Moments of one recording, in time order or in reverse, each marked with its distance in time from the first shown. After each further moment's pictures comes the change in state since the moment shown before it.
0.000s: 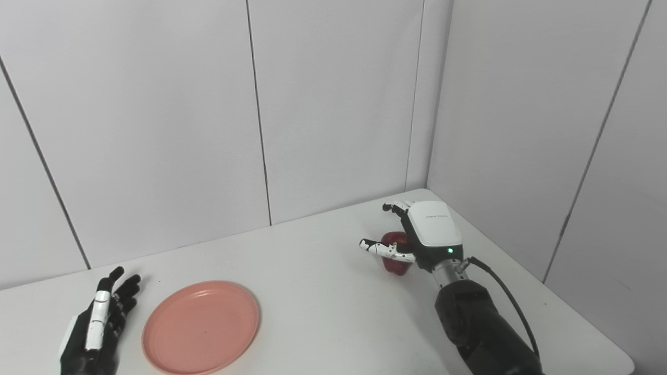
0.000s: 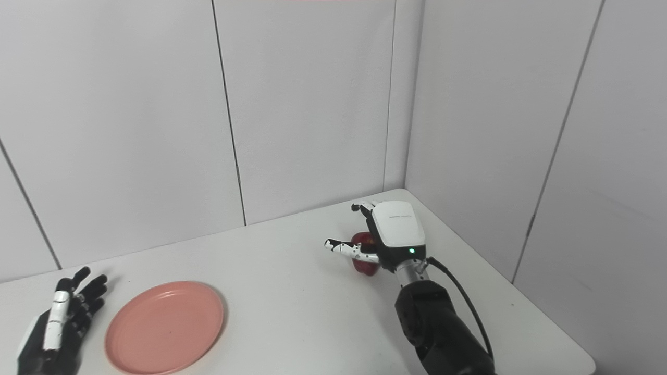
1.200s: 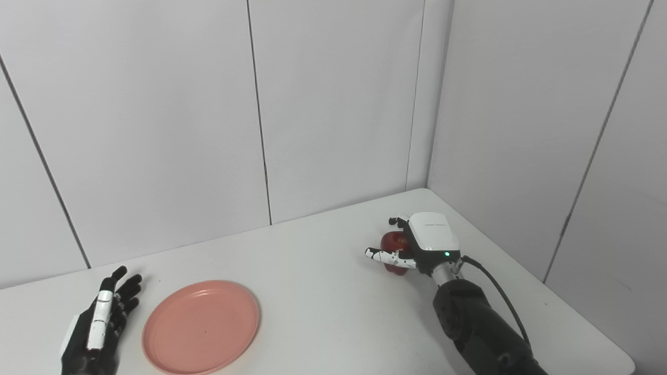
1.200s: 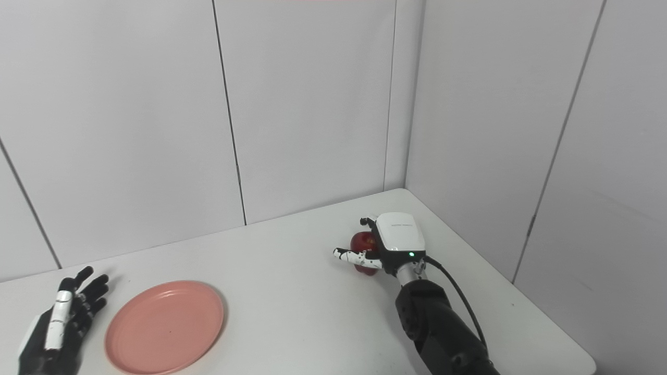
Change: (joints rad) left arm 0.005 0.004 -0.017 -0.008 0.005 -0.002 0.010; right arm -0.067 -0.027 0.071 0.201 0.067 0.029 -0.013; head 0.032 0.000
